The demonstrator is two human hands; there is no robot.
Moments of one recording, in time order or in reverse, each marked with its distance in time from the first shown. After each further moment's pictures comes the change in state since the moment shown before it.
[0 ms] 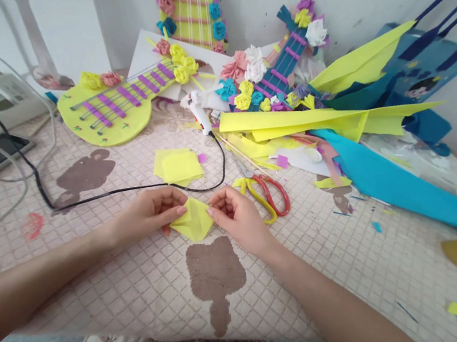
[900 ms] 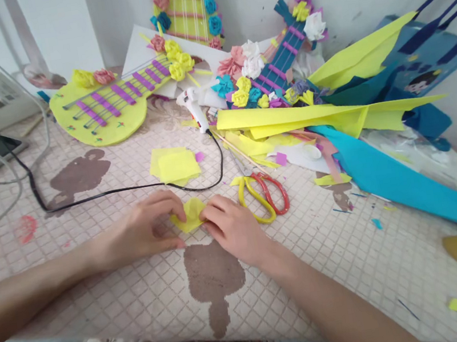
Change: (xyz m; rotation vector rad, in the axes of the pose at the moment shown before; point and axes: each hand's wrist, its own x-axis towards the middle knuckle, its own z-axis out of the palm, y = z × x) left_hand -0.011 -0.003 0.002 0.683 0.097 0.469; right_hand -0.007 0.000 0.001 -0.734 -0.149 -0.429
